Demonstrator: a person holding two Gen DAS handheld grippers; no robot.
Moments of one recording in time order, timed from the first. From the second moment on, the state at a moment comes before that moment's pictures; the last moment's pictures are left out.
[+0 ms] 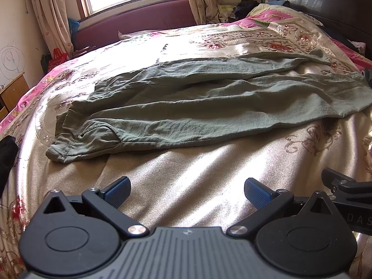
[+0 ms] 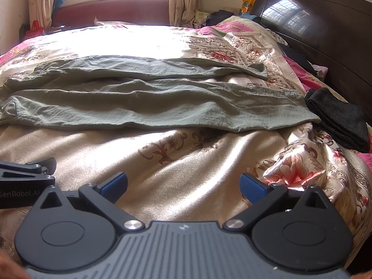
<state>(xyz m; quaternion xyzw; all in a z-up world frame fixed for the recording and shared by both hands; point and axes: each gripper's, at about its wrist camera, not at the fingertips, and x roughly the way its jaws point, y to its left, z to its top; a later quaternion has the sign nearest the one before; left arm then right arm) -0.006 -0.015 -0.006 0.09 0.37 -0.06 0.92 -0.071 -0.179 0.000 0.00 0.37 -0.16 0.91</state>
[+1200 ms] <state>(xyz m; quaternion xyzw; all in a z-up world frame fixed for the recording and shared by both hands) 0.070 0.030 0.042 0.19 0.29 -0.10 0.93 0.028 -0.188 0.051 -0.03 0.35 -0.03 0.94</state>
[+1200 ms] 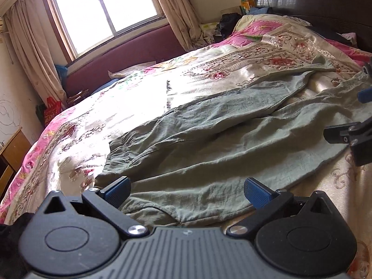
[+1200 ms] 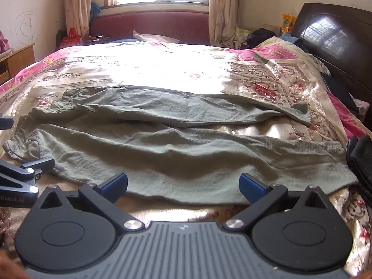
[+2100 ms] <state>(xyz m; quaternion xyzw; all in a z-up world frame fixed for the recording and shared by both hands) 0.358 0.137 0.001 0.23 0.37 -0.21 0.87 0.375 -0.155 -0.004 -0.26 0.41 0.20 0.85</state>
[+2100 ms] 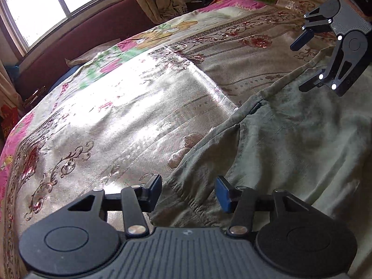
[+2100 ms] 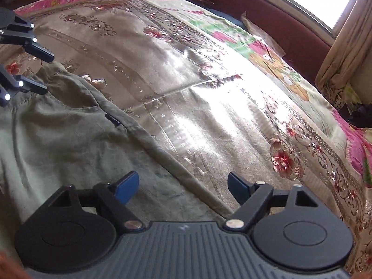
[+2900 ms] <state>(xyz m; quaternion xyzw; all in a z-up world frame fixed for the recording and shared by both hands) 0.419 0.156 -0.012 0.25 0.47 -0.26 0.81 0.412 -0.168 -0.025 -0.19 0.51 0.27 0.80</state>
